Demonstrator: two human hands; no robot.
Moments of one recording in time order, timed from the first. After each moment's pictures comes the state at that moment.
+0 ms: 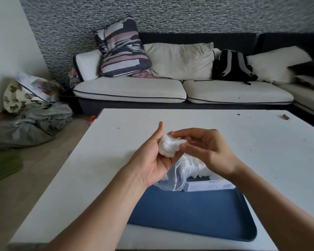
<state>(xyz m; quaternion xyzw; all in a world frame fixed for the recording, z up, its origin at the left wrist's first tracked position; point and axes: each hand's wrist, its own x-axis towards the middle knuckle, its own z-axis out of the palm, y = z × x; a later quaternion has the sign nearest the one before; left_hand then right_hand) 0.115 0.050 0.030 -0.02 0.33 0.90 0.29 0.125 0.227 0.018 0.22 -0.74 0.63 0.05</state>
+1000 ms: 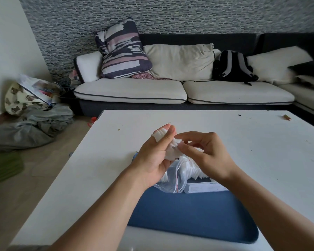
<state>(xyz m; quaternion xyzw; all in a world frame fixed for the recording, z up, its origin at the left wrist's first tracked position) 0.107 0.057 0.016 0.07 0.50 0.85 0.17 0.127 0.217 0.014 0.20 -0.80 0.54 0.14</state>
